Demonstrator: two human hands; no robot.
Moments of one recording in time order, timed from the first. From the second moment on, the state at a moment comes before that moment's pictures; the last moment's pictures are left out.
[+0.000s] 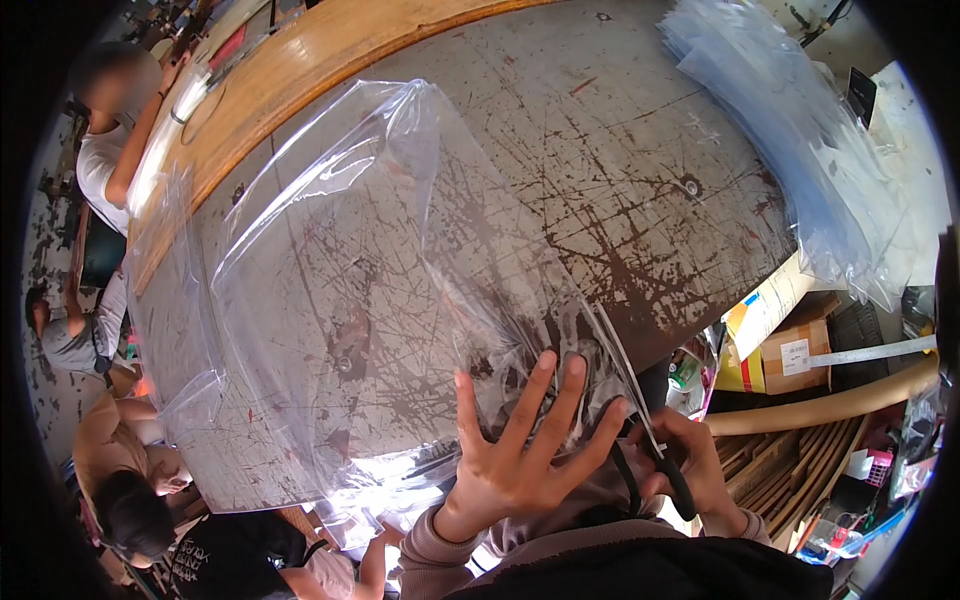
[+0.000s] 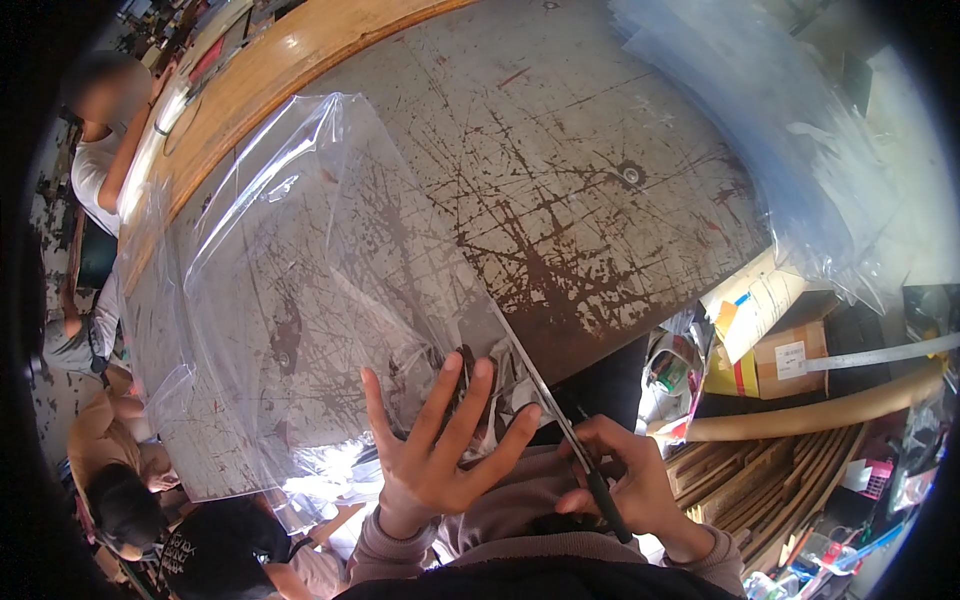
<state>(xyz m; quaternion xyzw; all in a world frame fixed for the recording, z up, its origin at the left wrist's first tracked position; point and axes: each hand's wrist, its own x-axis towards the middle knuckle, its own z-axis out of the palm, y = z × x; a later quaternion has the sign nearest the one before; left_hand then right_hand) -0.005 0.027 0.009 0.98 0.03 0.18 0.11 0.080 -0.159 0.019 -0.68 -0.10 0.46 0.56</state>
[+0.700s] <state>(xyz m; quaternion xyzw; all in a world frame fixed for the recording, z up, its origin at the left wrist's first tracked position) -0.015 0.020 0.013 0.98 -0.01 0.18 0.13 0.076 -0.164 0.009 -0.66 -0.09 0.44 0.60</state>
